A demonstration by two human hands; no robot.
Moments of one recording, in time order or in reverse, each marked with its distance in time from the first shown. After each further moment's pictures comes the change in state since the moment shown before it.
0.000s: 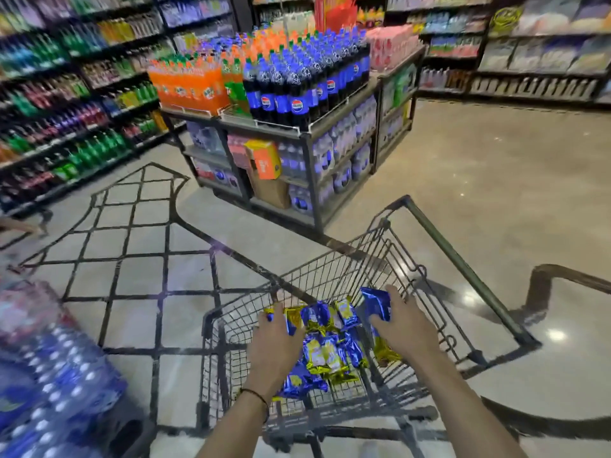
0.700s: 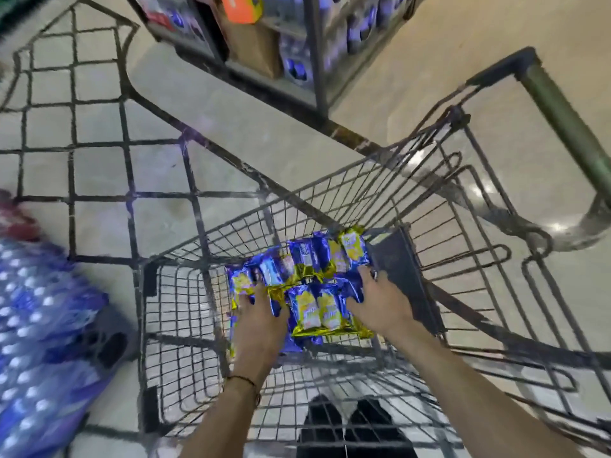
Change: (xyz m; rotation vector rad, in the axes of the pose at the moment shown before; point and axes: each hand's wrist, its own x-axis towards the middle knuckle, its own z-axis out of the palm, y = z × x) left_hand 0.168 -0.067 0.206 0.047 -0.221 -0.318; right_hand 0.202 0.059 0.238 -0.158 -0.491 -0.009
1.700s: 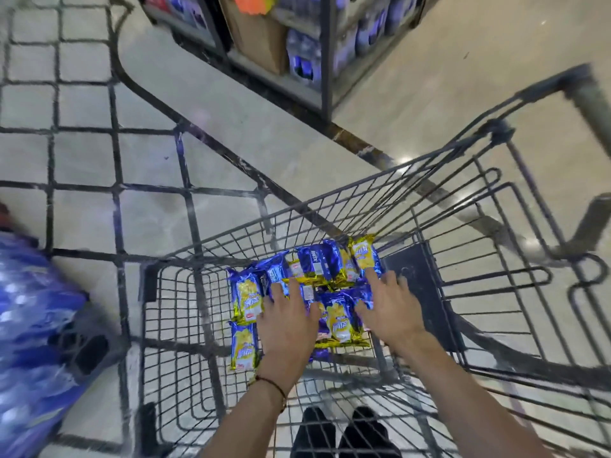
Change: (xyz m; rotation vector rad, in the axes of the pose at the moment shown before) left_hand 0.023 0.016 0.002 0.223 -0.023 0.178; right_hand 0.017 -0.033 0.008 -0.198 0.135 0.032
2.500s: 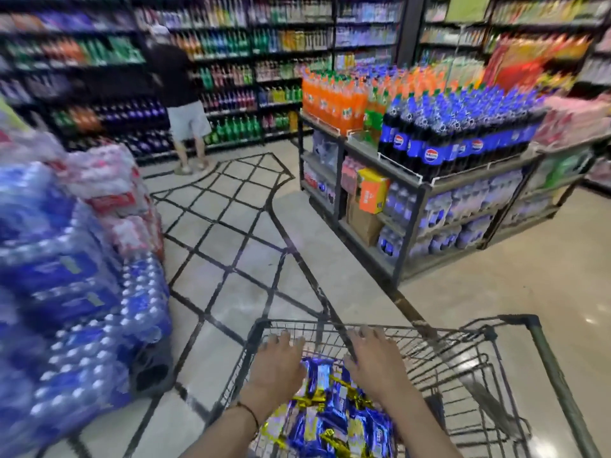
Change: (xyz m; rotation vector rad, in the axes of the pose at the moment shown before) left_hand -0.198 -0.078 -0.202 0.100 0.301 0.040; right_hand -0.182 -0.116 -0.213 -0.324 0.330 -0.684
